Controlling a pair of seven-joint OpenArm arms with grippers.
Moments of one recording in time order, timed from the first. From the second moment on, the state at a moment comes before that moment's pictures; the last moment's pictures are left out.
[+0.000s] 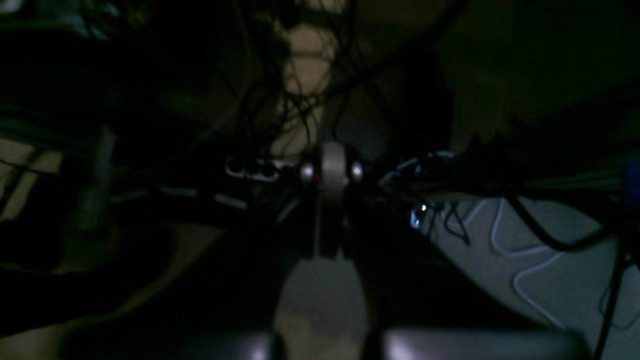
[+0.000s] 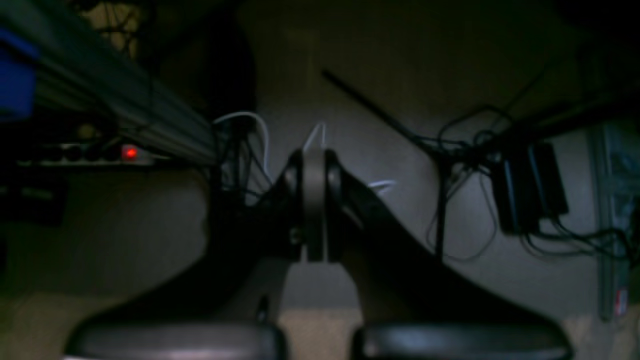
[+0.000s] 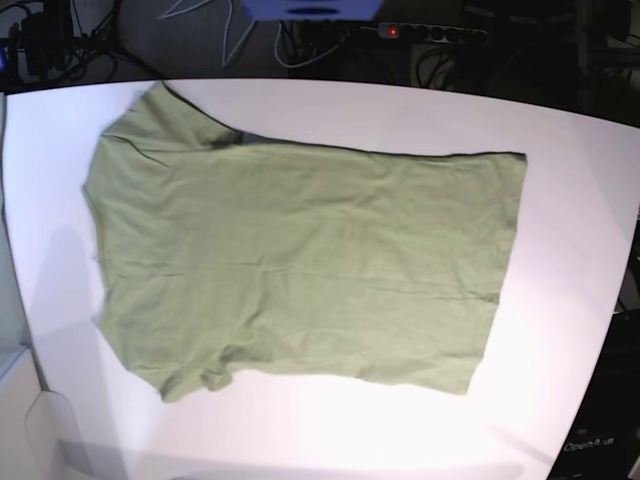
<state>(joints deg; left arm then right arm) 29.4 -4.9 -1.1 2.2 -7.1 -9.6 -74.5 -31.6 5.2 8.0 0.7 -5.5 1.2 74.0</state>
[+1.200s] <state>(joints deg) 60.0 0.5 -13.4 116.5 -7.0 -9.6 -8.8 -66.1 4.9 12.5 101.4 -5.6 1.3 33.4</state>
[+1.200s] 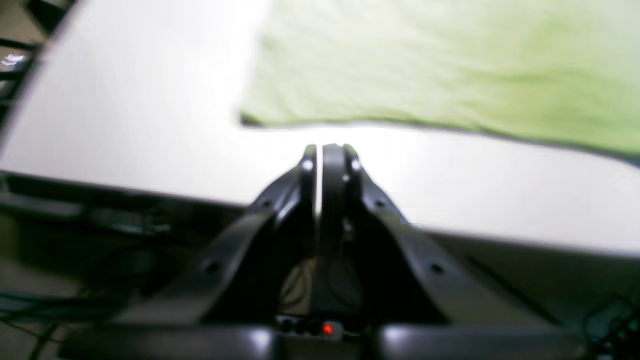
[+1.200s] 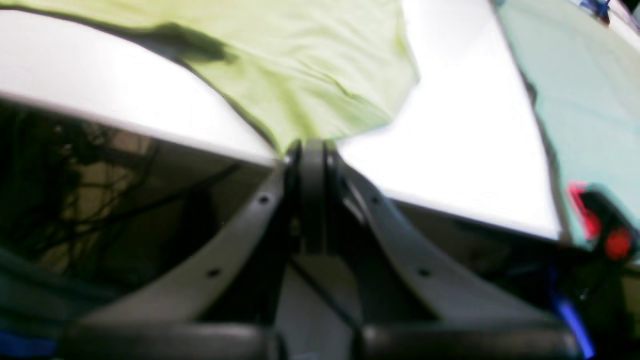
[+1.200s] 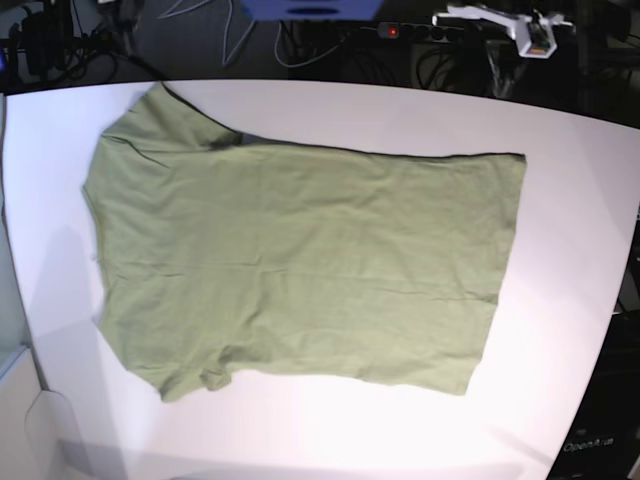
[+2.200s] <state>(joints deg) 45.1 0.4 -31.5 118.4 -6.8 -10.5 17.4 -45.5 9.5 24.8 99.0 47.7 21.6 -13.0</state>
